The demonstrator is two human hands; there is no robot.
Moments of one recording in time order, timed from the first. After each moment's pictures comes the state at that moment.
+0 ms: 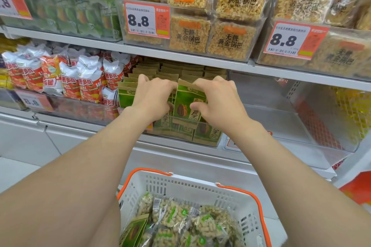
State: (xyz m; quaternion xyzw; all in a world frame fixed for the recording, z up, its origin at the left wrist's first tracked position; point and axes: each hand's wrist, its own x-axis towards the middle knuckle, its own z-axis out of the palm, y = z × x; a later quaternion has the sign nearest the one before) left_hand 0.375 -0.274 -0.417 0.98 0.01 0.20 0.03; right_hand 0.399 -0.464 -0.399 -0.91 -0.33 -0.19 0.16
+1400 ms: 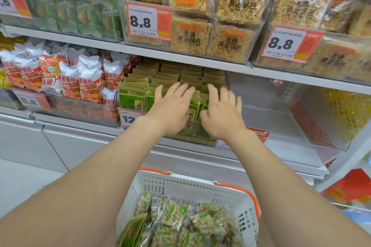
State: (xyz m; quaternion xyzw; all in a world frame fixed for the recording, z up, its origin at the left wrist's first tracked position) left_hand 0.367 -0.303 -0.433 0.99 -0.06 0.09 0.04; right_hand 0.410 -0.470 -0.442 -0.97 -0.18 -0.11 0.11
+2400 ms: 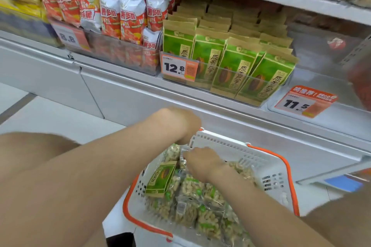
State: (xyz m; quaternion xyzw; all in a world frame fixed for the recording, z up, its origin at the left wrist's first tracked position) left_hand 0.278 -0.269 -0.515 0.95 -0.08 -0.29 -0.07; right_hand 0.284 -0.402 -0.649 -0.88 -0.43 0.20 -0.09
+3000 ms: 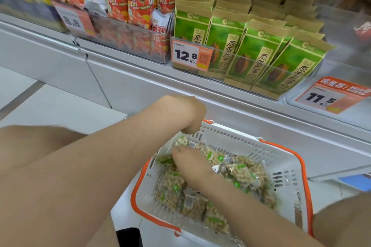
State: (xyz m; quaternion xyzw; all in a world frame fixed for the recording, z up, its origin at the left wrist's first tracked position) left_hand 0.279 -0.255 -0.510 0.95 -0.02 -0.30 -0.04; right_hand 0.245 -0.360 -0.682 -0.87 -0.47 0.14 -0.03
